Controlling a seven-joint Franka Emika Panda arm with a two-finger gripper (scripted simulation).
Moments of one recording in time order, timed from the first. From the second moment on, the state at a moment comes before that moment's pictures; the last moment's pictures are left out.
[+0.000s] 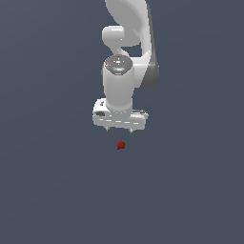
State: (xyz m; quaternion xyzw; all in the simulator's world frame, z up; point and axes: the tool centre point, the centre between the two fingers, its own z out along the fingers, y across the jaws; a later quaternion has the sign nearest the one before) arm 0.001 -0.011 0.172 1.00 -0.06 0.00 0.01
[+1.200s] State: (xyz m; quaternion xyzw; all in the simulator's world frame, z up) arm -0.003 -0.003 0.123 0.93 -0.37 0.00 0.00
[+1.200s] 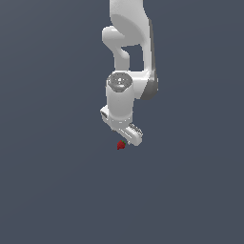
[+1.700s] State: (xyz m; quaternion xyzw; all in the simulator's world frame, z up) arm -0.005 -0.002 0.102 0.87 -0.49 0.00 0.00
